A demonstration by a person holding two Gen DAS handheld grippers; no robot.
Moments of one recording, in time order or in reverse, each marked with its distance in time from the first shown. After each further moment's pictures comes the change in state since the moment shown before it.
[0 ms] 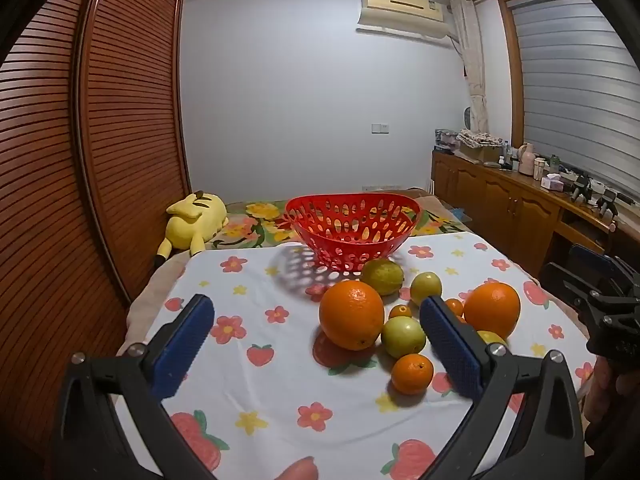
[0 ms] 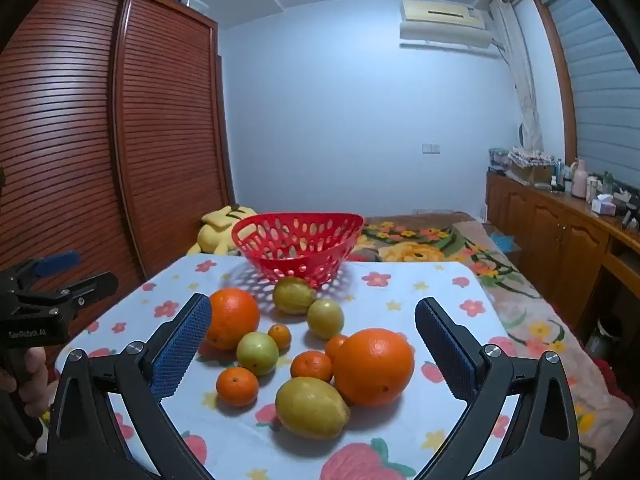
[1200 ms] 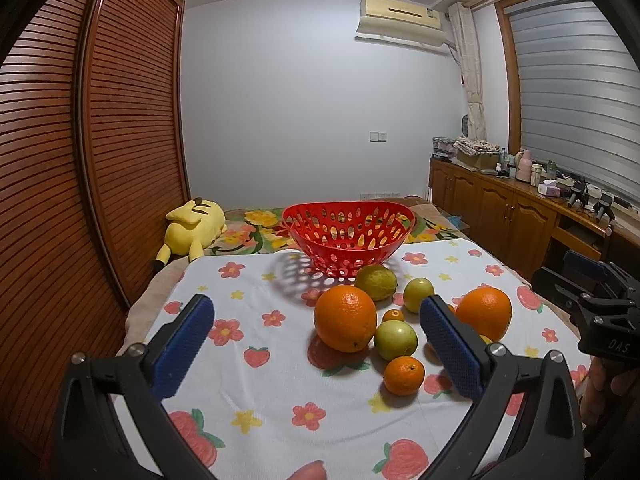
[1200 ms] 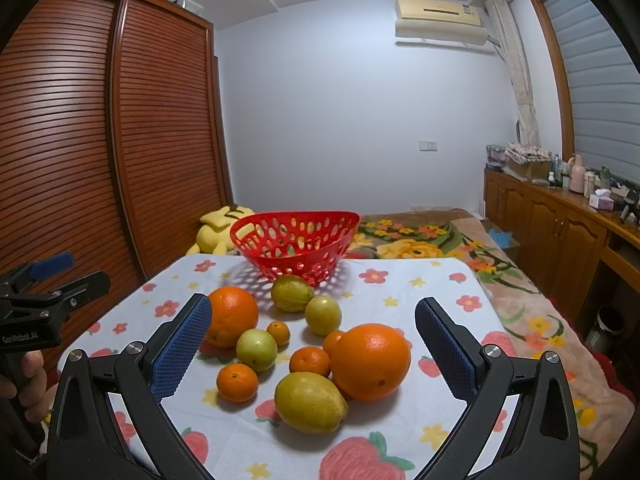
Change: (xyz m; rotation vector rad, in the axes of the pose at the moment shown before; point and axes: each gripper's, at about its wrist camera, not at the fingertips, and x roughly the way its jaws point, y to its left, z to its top) left arm -0.012 -0.002 0.001 -0.002 -0.033 -0.005; right arm -0.002 -0.004 -0.003 0.029 0.011 0.001
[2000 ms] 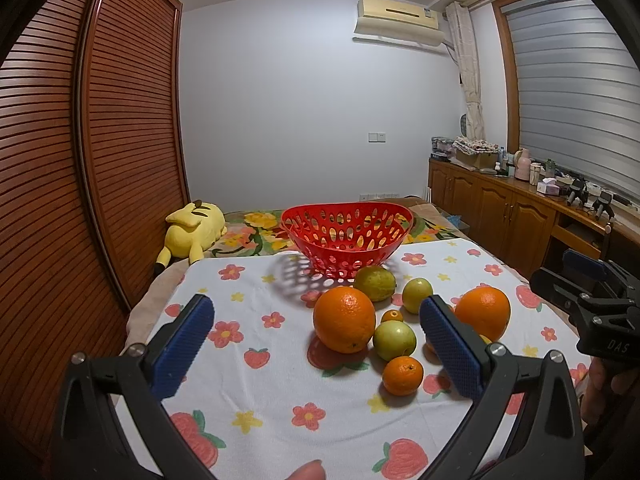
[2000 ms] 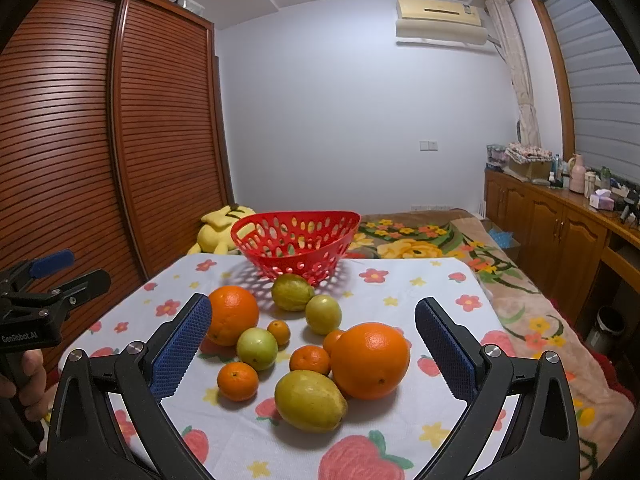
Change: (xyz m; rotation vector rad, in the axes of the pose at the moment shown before) left arm -0.003 -0.002 0.000 0.007 -0.005 0.002; right arm -0.002 0.002 0.000 -0.003 0.000 0.001
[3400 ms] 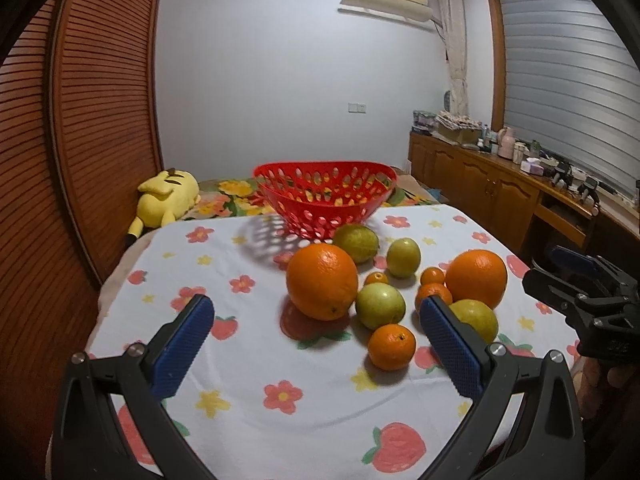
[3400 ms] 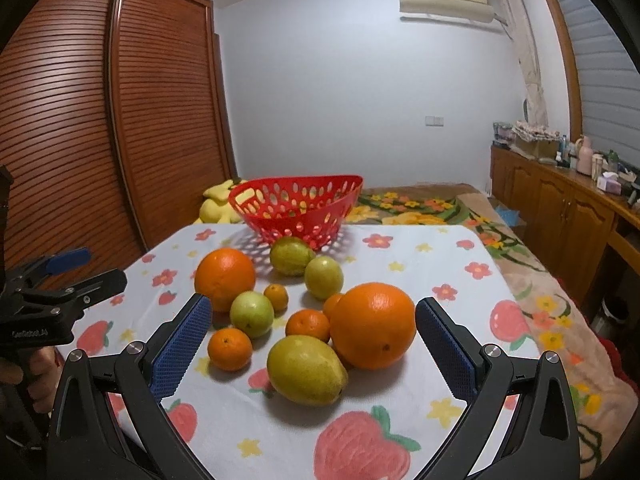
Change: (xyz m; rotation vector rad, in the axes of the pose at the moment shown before) left arm 0.039 -0.008 -0.031 0.002 0.118 -0.100; right arm 0.018 -0.013 -0.025 0.005 0.107 0.026
